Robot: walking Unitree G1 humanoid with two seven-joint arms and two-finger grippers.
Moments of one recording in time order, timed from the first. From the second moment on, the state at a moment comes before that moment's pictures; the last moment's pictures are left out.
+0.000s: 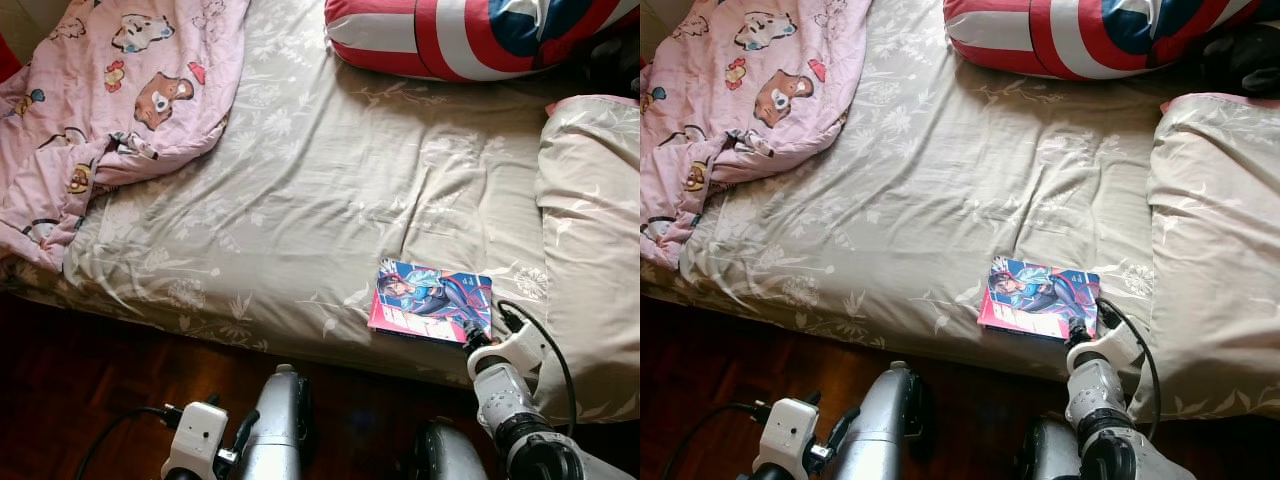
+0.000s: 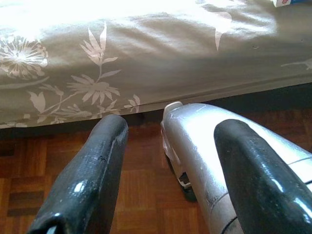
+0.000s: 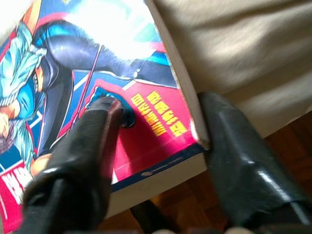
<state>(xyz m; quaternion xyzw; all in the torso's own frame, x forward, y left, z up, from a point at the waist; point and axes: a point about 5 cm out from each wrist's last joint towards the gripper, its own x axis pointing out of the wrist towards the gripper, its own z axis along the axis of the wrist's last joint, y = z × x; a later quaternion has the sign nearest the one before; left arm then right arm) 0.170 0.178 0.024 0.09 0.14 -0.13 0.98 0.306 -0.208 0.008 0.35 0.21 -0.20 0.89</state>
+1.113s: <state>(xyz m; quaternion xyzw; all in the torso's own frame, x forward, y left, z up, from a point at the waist) 0.215 0.178 0.010 0.06 0.14 -0.09 0.98 0.288 -0.230 0.006 0.18 0.17 -0.14 0.96</state>
